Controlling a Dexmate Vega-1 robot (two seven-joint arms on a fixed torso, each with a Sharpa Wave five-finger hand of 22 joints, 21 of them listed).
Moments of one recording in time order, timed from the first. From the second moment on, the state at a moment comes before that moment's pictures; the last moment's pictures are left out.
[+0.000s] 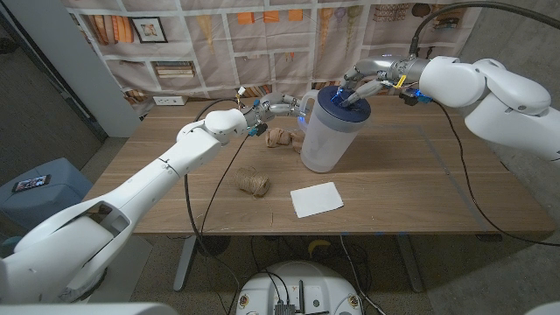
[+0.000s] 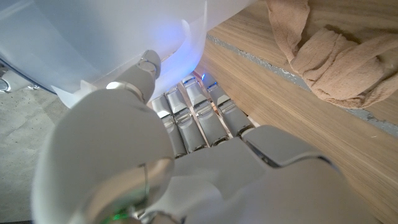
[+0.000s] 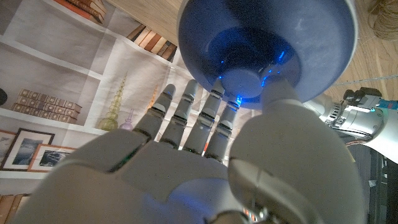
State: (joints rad) left arm 0.52 0.59 0.63 -1.61 -0.35 0.15 -0.16; left_hand 1.05 0.05 0.55 -0.19 0.17 0.99 -0.08 0.20 0.19 0.99 -0.17 0.19 0.18 0.94 -0.13 0.18 0.17 0.57 -0.06 0.20 0.17; right arm -0.63 -1.14 -0.41 -2.27 -0.32 -0.34 0.46; right_hand 0.97 0.00 0.35 -0.15 0.18 0.78 -0.21 0.48 0.23 0.95 -0.16 0.26 0.23 0.44 -0.04 0.50 0.32 0.39 0.04 0.19 0.16
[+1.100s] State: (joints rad) left arm 0.51 0.59 0.64 -1.59 -0.34 0.14 -0.18; left_hand 1.05 0.05 0.55 -0.19 0.17 0.99 -0.08 0.20 0.19 0.99 -0.18 0.19 0.19 0.94 -0.13 0.17 0.17 0.57 -0.06 0.20 0.17; right arm -0.59 -1.14 -0.41 -2.26 -0.29 -0.33 0.49; right_hand 0.97 0.00 0.33 -0.15 0.18 0.80 -0.20 0.49 0.21 0.96 -0.15 0.26 0.23 0.46 -0.05 0.51 0.32 0.40 0.03 0.19 0.16
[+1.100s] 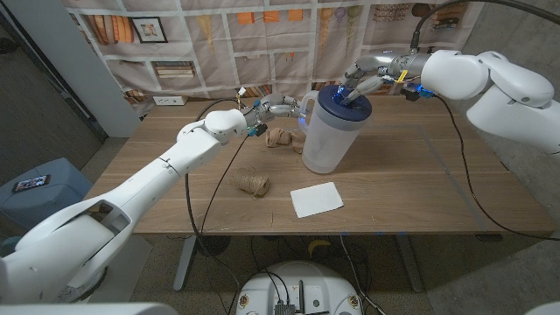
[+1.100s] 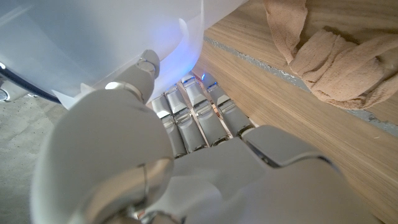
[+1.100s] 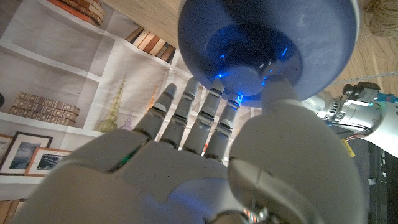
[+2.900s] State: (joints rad) left arm 0.52 0.59 0.64 -1.60 -0.34 0.14 -0.19; left_hand 1.05 0.05 0.55 -0.20 0.16 0.99 -0.08 0.20 0.19 0.99 -0.18 0.19 0.19 0.94 -0.13 0.18 0.17 0.57 -0.06 0.20 0.17; right arm -0.57 -1.16 -0.40 -2.27 -0.27 -0.34 0.51; right_hand 0.95 0.02 0.33 -0.15 0.17 0.81 -0.19 0.49 0.21 0.99 -0.16 0.24 0.23 0.47 -0.05 0.51 0.32 0.41 0.02 0.19 0.16
